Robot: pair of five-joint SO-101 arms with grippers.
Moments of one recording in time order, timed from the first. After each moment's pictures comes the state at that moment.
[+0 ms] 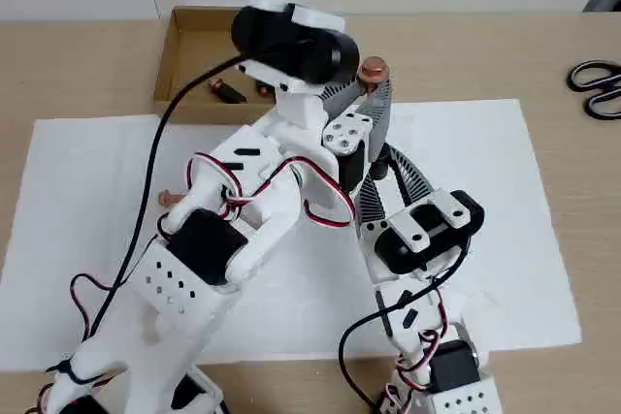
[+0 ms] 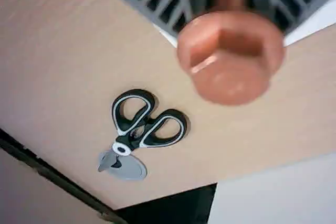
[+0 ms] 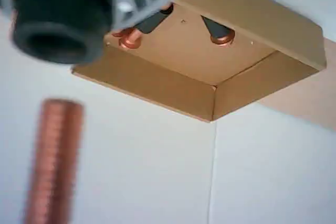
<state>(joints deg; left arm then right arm) 35.3 -32.1 17.5 38.6 18.9 -18.9 -103.2 92.5 12.6 2.2</state>
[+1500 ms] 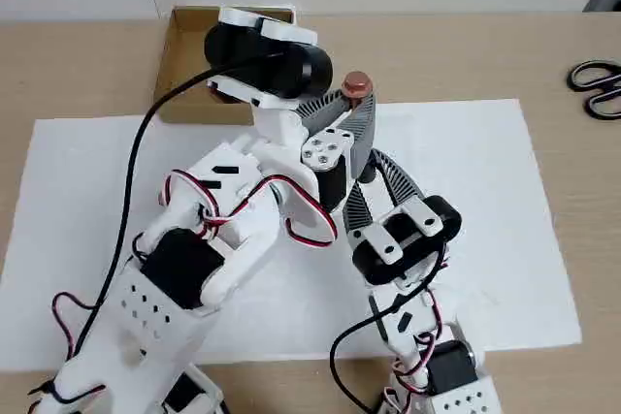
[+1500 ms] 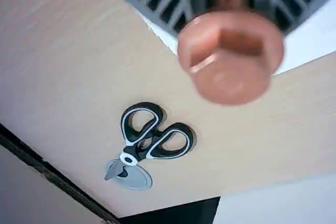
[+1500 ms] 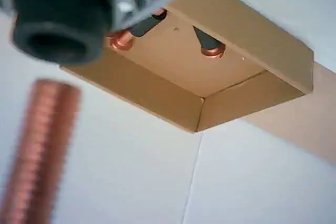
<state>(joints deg) 35.3 -38.1 18.8 45.1 21.6 -22.3 -103.2 92.5 12.6 8.7</state>
